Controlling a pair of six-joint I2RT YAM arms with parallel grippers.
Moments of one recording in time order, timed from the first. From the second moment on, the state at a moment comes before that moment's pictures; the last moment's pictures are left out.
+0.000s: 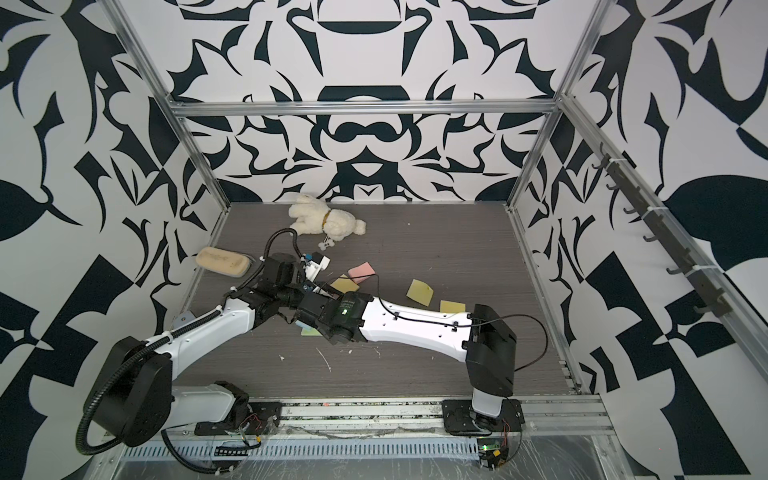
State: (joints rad) left arm -0.48 1.32 0.72 -0.08 0.76 -0.59; right arm 1.22 1.75 1.48 -0.86 0.45 0.29
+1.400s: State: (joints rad) left arm -0.41 1.10 0.63 -0.11 0.75 -0.48; right arm 1.13 1.66 1.51 -0.90 0.52 0.15
